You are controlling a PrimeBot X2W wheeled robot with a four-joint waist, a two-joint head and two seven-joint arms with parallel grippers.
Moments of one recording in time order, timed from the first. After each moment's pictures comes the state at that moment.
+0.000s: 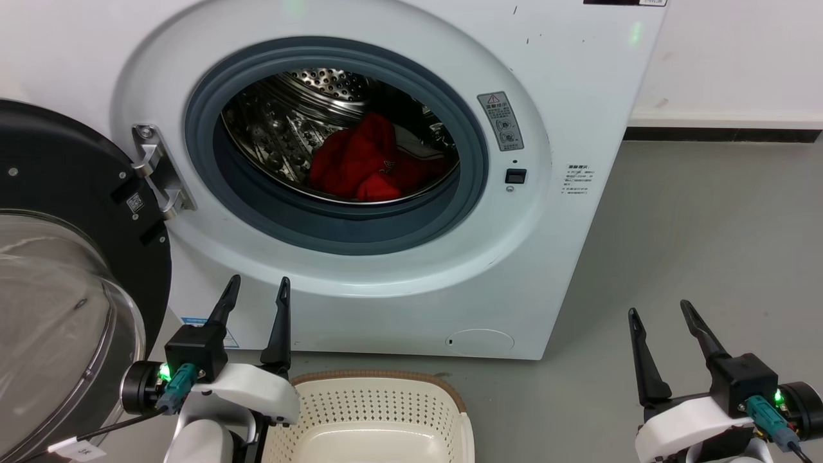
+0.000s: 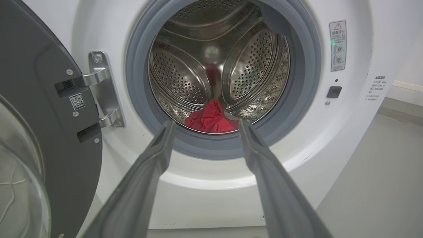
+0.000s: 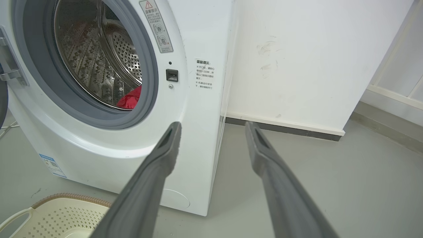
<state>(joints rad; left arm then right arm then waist) -0.18 0.06 0.01 0.34 -0.08 -0.13 -0.26 -0.01 -0.05 -0.03 0.15 -0.06 0.13 -0.21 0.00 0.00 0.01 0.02</state>
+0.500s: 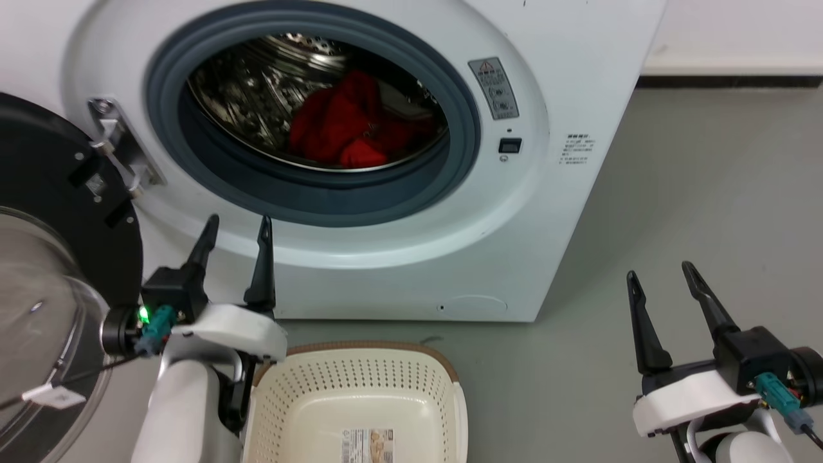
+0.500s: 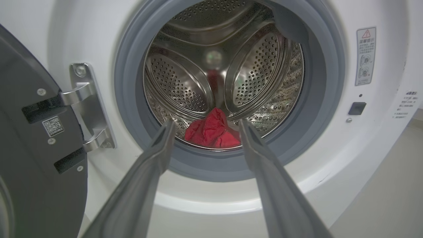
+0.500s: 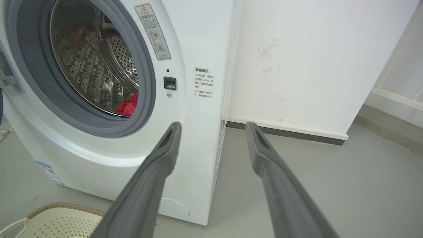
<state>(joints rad) -0.32 0.07 0.04 0.37 -0.08 -0.13 -0.26 -0.05 -0.05 -0.01 0.06 -0.04 0.13 -0.19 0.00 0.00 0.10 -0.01</state>
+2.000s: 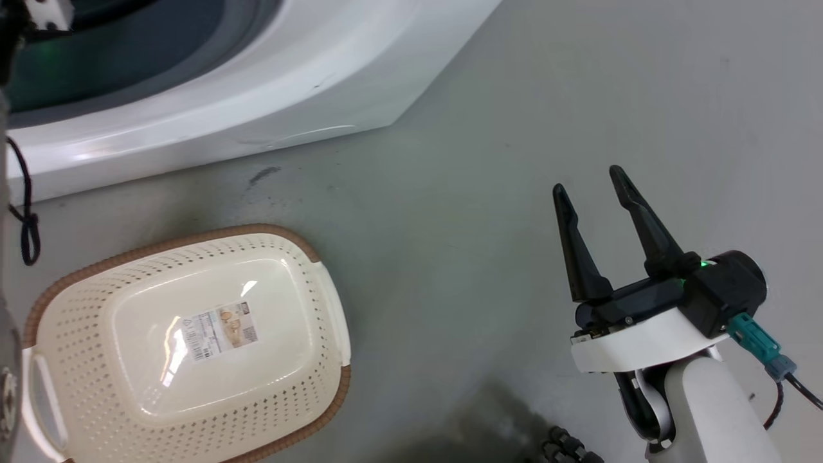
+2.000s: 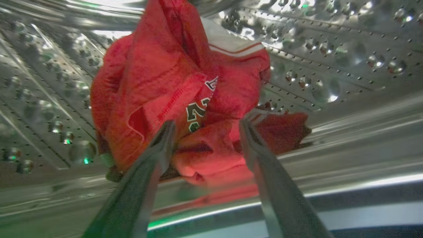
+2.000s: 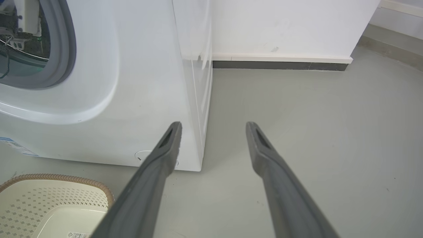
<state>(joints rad) -1.39 0.43 -0.20 1.10 -0.23 -0.13 0.24 -0.26 -0.05 0.20 0.04 0.13 0.13 -0.26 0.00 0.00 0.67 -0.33</state>
